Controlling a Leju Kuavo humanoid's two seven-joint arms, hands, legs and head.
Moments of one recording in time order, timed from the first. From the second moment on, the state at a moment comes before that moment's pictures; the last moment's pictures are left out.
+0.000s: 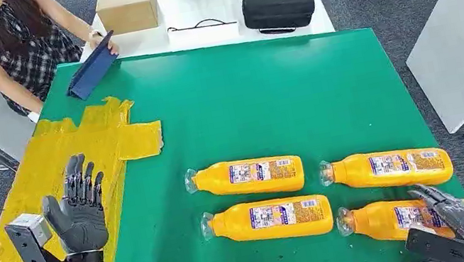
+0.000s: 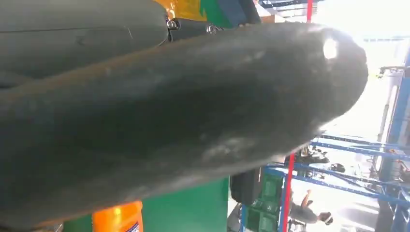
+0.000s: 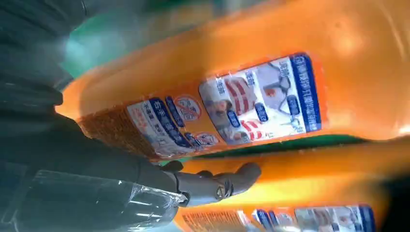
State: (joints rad) left arm 0.12 -0.11 0.08 -1.64 0.04 -0.08 -0.49; right arm 0.26 -0.62 -0.07 -1.58 0.84 0.35 -0.10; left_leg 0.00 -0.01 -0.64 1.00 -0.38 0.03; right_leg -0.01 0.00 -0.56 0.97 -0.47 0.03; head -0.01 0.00
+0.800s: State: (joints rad) left arm 0.09 -0.11 0.06 -1.63 0.05 -0.07 -0.48; right arm 0.36 -0.82 -0.04 -1.59 0.73 0.46 -0.02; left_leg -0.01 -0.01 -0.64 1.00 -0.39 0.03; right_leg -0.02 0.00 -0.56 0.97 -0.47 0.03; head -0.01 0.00
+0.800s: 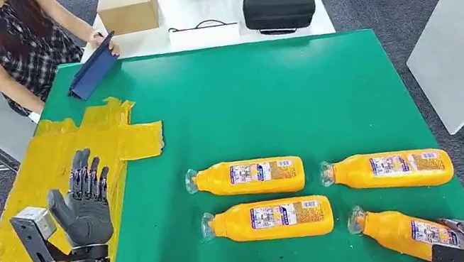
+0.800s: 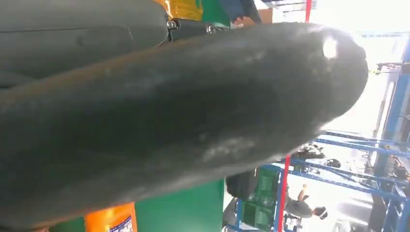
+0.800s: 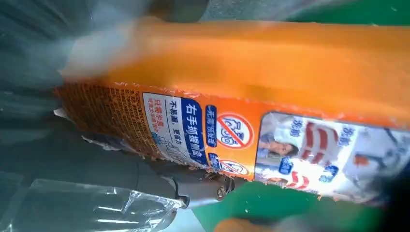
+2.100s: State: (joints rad) left arm 0.10 -0.11 0.07 -1.64 0.10 -0.15 -0.50; right arm 0.20 -0.51 -0.42 -1.80 0.33 0.52 -0.27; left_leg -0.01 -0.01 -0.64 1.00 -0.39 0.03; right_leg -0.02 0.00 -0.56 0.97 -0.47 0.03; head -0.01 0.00
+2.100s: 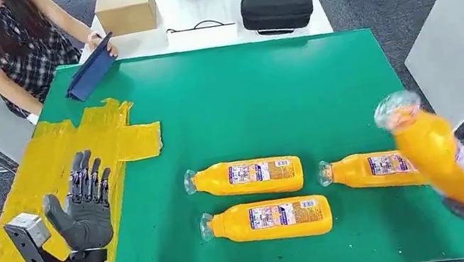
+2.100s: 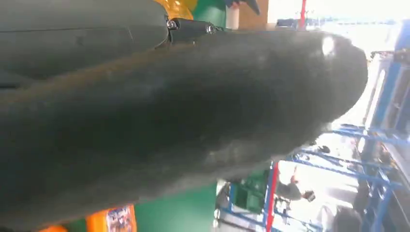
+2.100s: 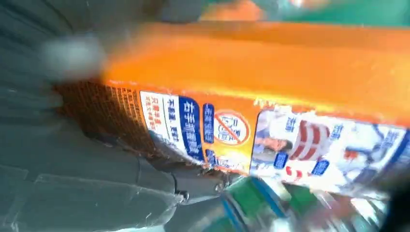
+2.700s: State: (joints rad) left arm -0.01 -0.11 0.00 -1.59 0.19 -0.16 -0.44; right arm -0.25 -0.29 -0.14 -1.62 0.43 0.31 -0.26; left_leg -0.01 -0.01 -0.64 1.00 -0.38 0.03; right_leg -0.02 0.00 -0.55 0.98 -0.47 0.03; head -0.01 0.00
